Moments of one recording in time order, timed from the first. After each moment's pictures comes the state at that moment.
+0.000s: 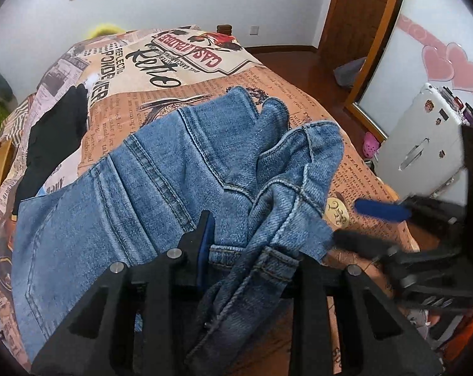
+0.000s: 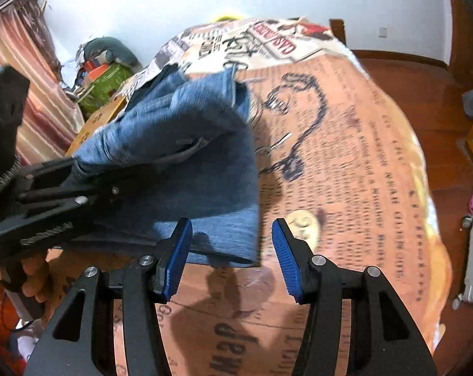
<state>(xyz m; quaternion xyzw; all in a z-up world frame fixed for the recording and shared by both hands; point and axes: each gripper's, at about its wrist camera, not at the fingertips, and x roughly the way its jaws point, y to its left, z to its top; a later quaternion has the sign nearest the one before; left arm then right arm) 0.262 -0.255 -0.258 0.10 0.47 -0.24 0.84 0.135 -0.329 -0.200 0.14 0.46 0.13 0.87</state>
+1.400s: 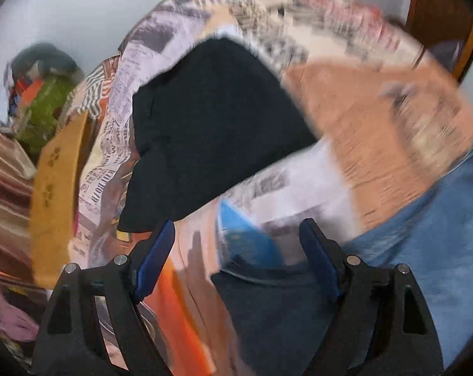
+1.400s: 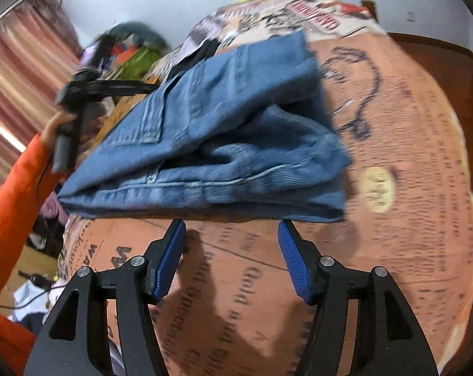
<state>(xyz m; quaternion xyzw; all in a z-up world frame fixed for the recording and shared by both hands) 0.425 -0.082 -0.297 0.19 0.53 -0.06 0.83 0.127 -0.267 -0.217 0.16 0.50 0.21 0.83</state>
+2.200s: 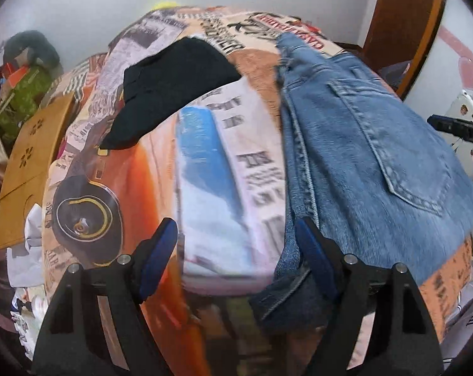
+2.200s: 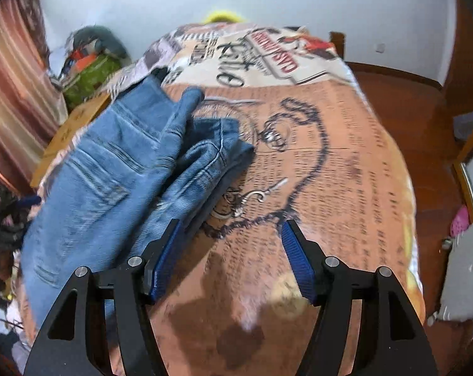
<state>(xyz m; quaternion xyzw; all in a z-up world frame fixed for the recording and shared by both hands) 0.244 -0.045 -0.261 0.10 0.48 -0.16 0.86 0.174 -0.320 -0.185 0.09 0.47 0.09 0.87</state>
